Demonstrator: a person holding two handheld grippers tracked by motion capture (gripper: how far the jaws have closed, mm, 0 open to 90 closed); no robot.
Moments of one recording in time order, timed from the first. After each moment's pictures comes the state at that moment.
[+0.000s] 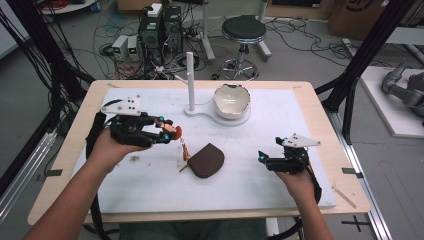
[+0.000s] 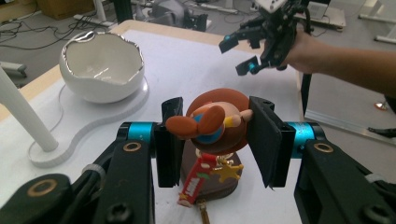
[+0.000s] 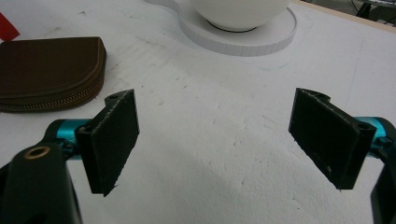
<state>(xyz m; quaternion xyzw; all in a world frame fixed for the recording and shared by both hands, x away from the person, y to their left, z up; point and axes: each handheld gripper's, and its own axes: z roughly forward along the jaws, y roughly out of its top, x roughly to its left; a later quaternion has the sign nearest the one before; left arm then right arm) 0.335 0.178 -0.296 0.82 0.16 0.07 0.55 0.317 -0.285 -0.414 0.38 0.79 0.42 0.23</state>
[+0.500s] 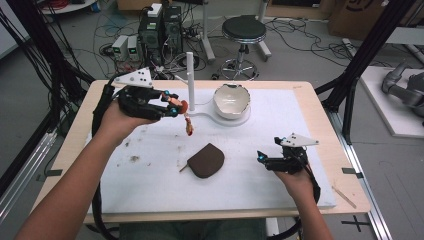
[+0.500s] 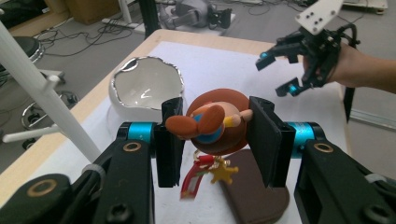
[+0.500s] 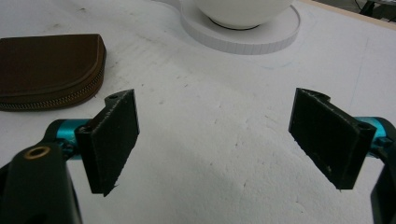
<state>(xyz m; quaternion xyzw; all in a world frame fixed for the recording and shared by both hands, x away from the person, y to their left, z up) 0.375 0.158 -0.255 0.83 0.16 0.13 0.51 0.320 -0.283 -0.416 0.38 0.79 0.42 0.23</state>
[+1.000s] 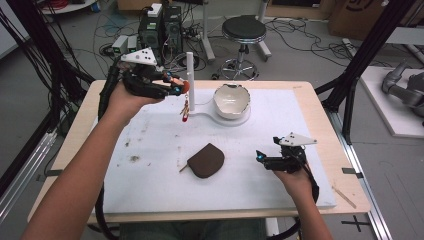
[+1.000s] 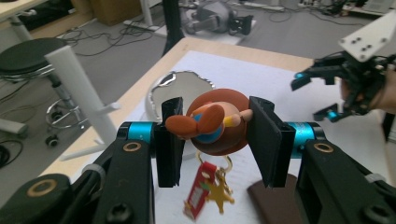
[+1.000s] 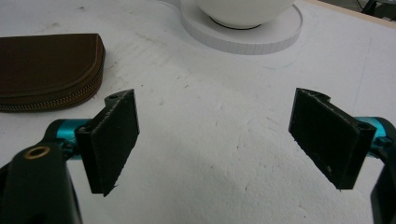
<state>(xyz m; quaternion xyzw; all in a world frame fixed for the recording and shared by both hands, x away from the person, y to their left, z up) 0.418 0.156 -0.239 0.82 0.19 0.15 0.52 0.323 -0.281 -0.417 0.38 0.79 0.42 0.23</state>
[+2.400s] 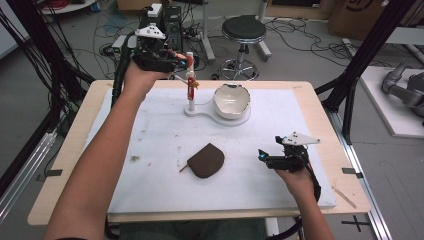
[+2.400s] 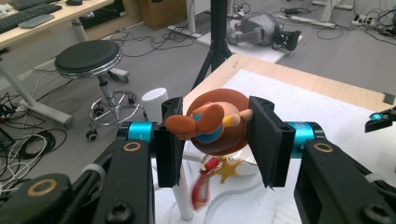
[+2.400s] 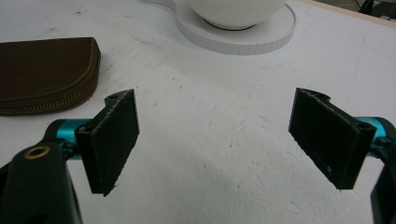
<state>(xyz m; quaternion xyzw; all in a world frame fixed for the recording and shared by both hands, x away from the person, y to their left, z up) 0.476 0.143 -0.225 0.79 0.26 0.20 0.51 0.324 -0.287 -0.417 0.39 0.79 0.42 0.22</state>
